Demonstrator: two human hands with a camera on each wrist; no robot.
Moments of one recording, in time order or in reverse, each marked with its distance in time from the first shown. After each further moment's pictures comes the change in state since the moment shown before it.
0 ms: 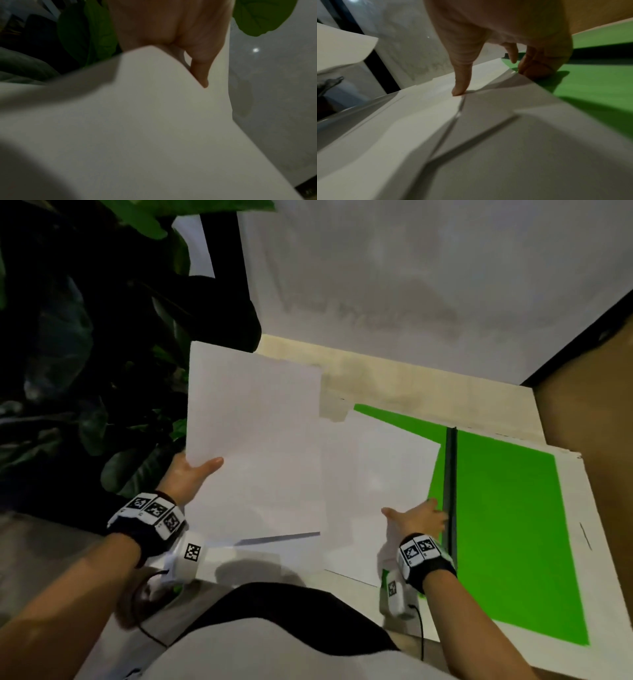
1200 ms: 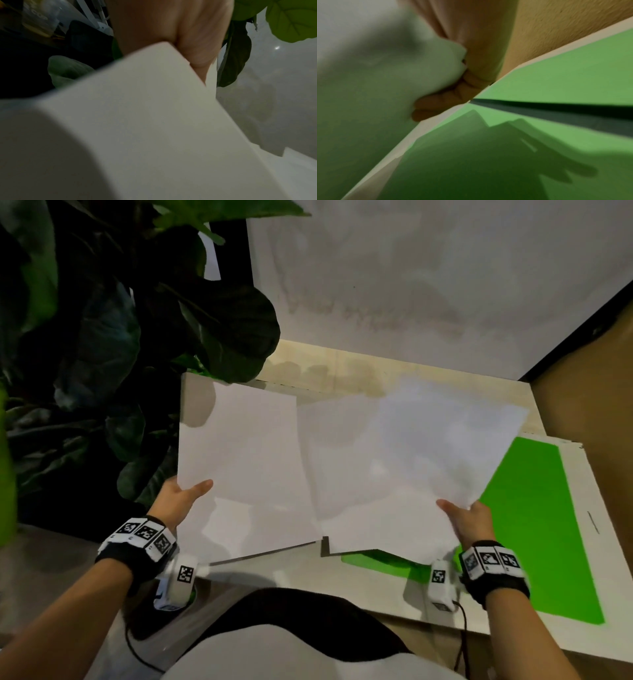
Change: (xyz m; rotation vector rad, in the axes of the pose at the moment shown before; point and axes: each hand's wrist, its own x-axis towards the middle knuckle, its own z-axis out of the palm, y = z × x) left_hand 0.013 -0.045 -0.061 -0.029 -0.061 -0.065; right_hand 0.003 0.030 -0.036 0.595 -0.052 -0.114
